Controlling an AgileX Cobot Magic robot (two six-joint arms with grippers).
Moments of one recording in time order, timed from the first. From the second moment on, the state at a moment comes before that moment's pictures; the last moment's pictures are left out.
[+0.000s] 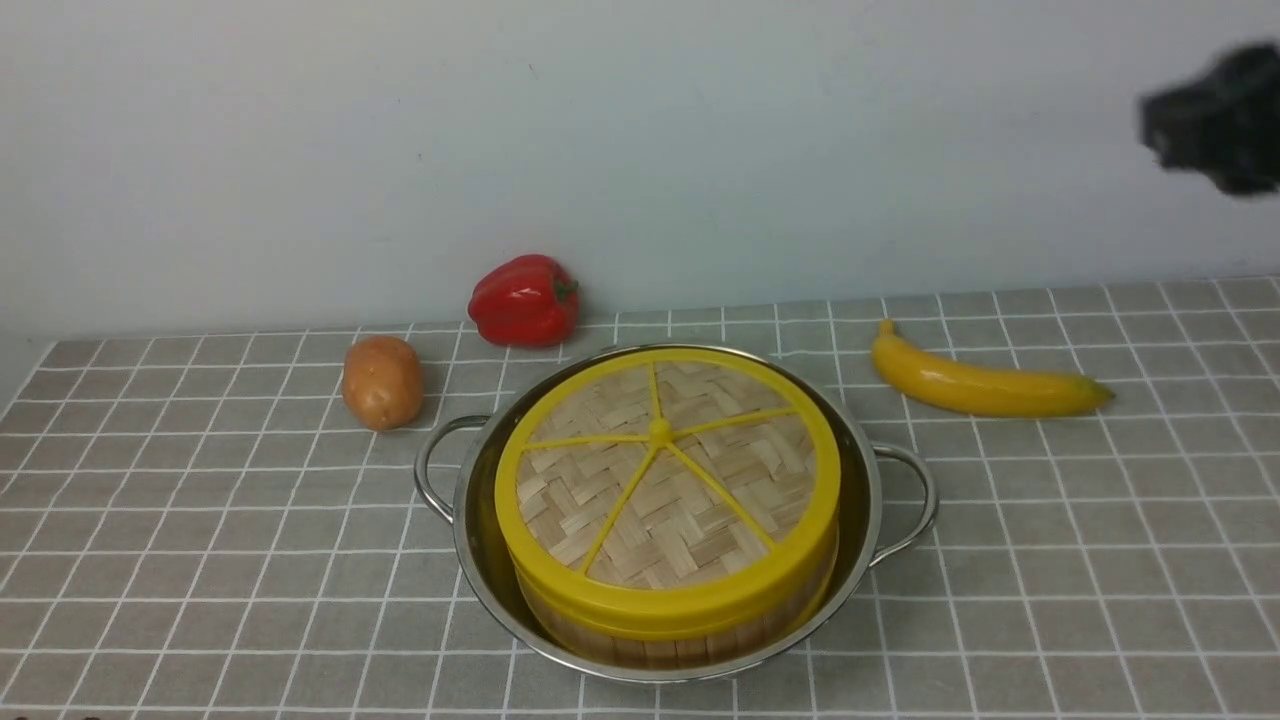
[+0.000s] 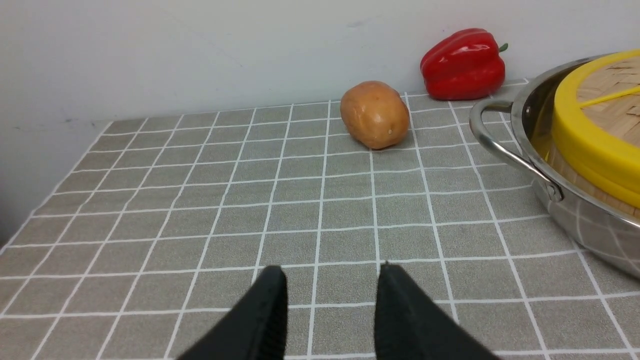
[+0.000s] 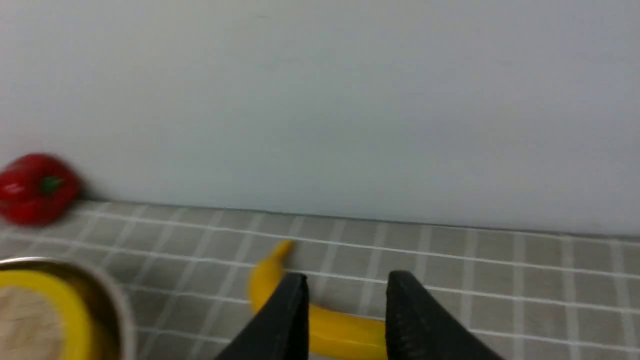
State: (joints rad) right arm 0.00 1.12 -0.89 0.34 0.36 -0.19; left arm -0.03 0.00 0.01 0.22 0.34 -0.13
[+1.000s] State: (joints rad) right arm 0.02 0.01 -0.03 0.19 0.39 -0.09; left arm -0.03 0.00 0.01 0.22 0.34 -0.13
